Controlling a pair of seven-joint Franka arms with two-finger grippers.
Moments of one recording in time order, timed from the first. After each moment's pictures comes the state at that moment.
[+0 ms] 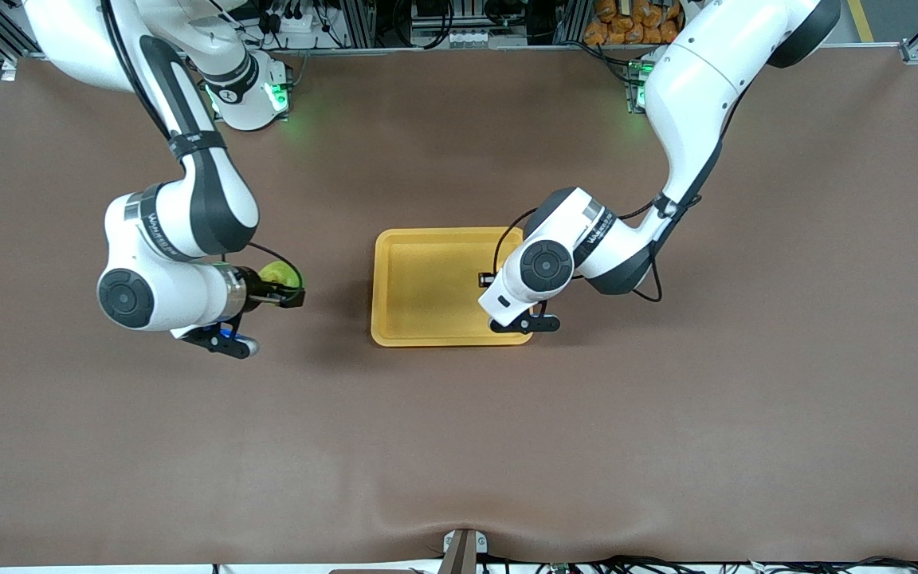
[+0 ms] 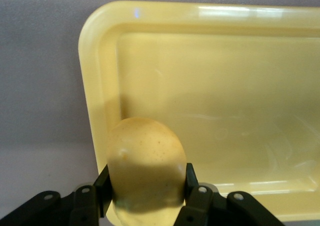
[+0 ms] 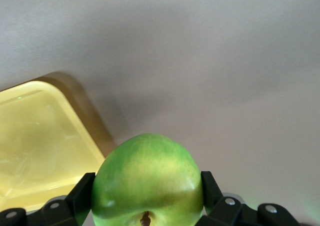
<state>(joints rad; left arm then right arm) -0.33 0.76 -0.40 -1.51 0.07 2.04 -0.71 0.31 0.44 -0.05 -1.63 0.27 1.75 0.48</state>
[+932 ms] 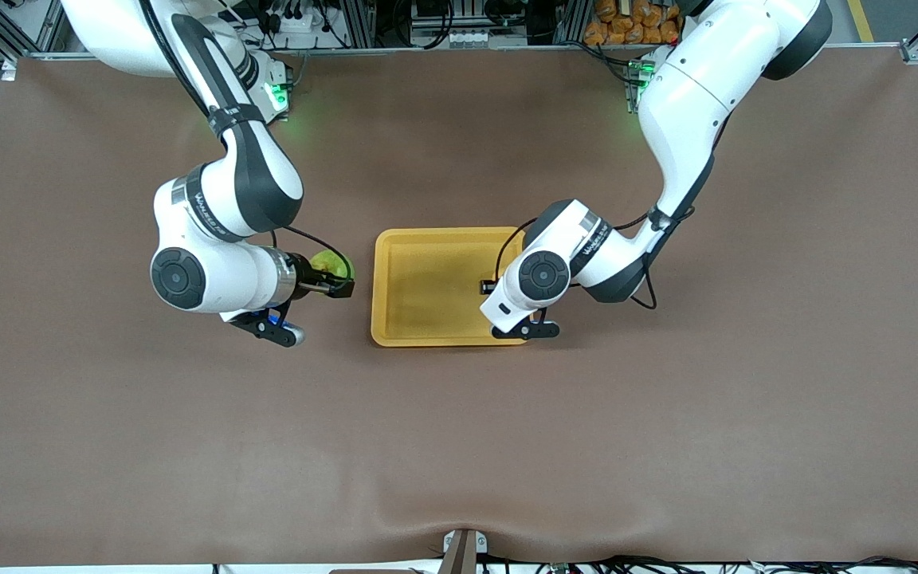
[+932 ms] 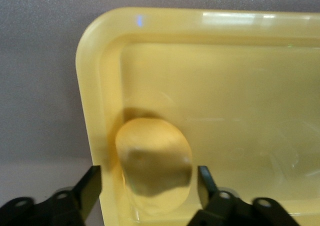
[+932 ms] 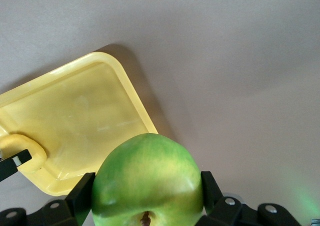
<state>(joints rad) -0.33 0.80 -0.39 -1.51 0.10 2.07 -0.71 0.40 0.44 -0.05 -1.61 0.37 1.77 0.60</state>
